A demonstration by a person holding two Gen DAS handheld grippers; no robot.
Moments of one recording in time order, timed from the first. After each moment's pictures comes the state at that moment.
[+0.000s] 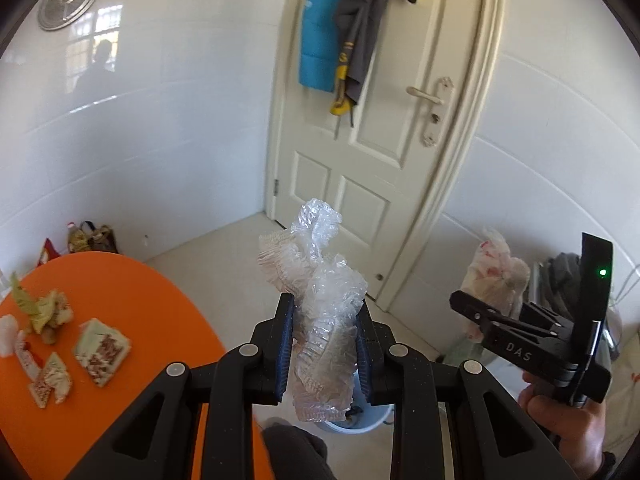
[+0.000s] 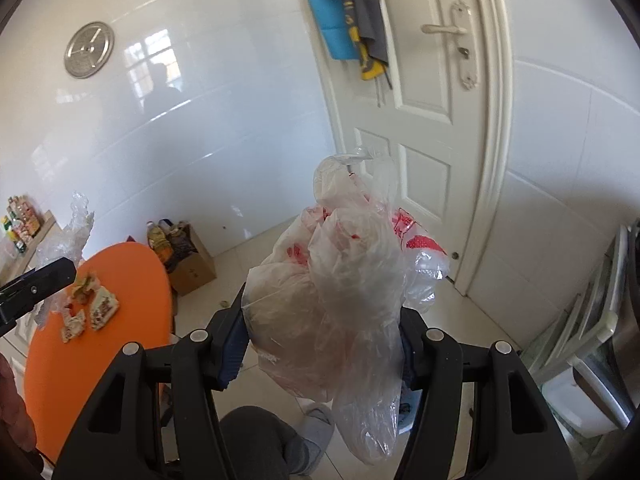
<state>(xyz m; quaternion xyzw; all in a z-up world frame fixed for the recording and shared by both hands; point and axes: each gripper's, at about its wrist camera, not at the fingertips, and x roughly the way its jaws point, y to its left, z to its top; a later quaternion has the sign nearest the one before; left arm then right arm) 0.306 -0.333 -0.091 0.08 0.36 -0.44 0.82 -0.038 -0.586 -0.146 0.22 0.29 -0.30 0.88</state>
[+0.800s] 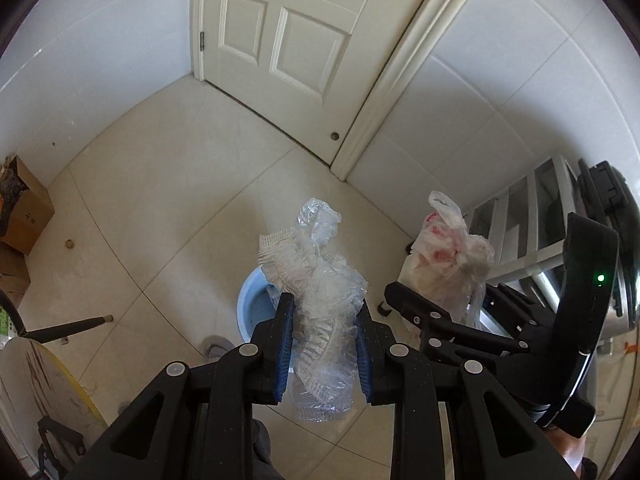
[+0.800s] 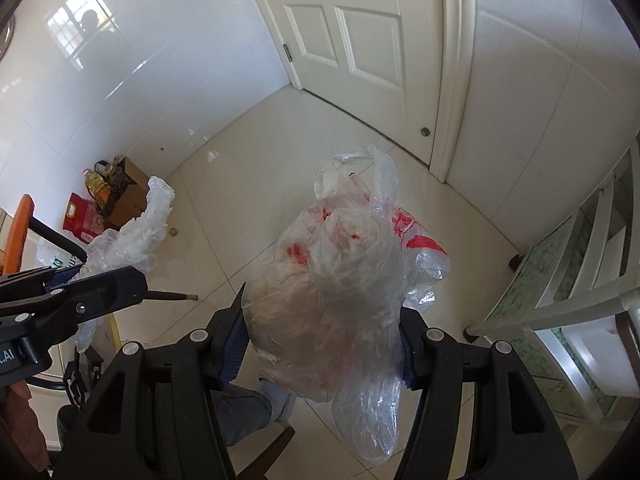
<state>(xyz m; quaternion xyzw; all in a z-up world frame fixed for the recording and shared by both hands) 0.399 -0.502 -0.262 0.18 0.57 -0.46 0.66 -0.031 -0.695 -0.332 0.31 0.44 -0.30 0.79</state>
